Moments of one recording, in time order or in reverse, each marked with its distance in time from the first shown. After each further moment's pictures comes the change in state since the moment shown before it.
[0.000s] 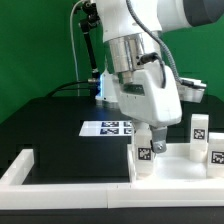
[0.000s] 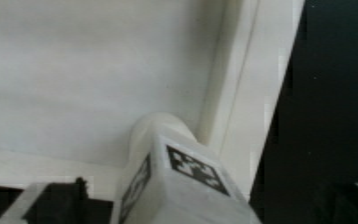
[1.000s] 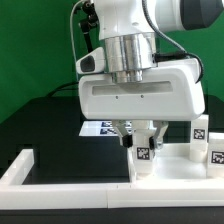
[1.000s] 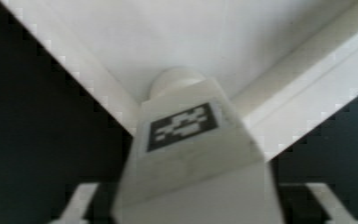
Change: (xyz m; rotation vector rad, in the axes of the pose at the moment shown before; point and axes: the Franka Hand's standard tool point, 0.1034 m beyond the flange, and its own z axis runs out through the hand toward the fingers) arm 0.013 0.004 -0.002 -0.054 0.033 -0.546
